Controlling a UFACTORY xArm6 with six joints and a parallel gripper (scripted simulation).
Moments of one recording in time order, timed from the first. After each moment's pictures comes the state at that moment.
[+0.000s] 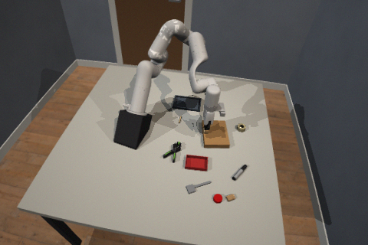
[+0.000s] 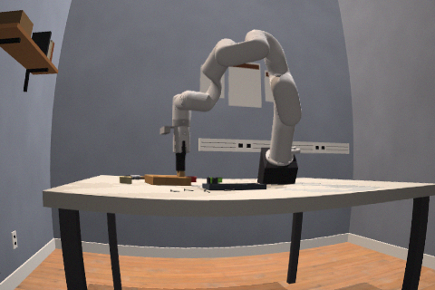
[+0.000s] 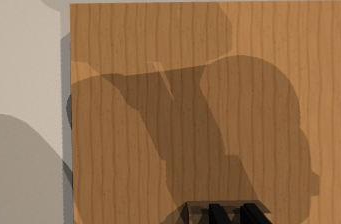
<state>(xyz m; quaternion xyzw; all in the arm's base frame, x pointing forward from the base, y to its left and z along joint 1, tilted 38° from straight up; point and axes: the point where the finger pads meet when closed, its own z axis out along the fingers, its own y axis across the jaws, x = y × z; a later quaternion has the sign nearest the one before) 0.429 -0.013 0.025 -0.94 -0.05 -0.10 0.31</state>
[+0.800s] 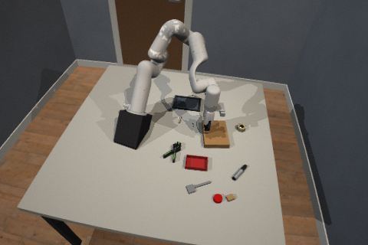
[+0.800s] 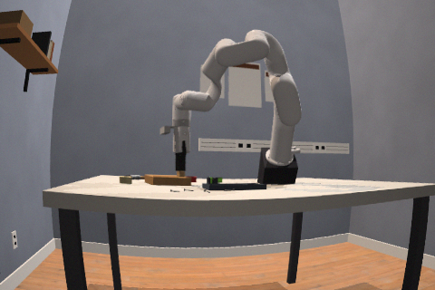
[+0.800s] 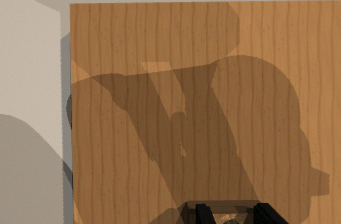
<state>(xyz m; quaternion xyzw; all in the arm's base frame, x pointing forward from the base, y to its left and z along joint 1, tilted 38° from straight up) 0.429 -0.013 0.025 -0.94 -0.05 -0.10 0.31</state>
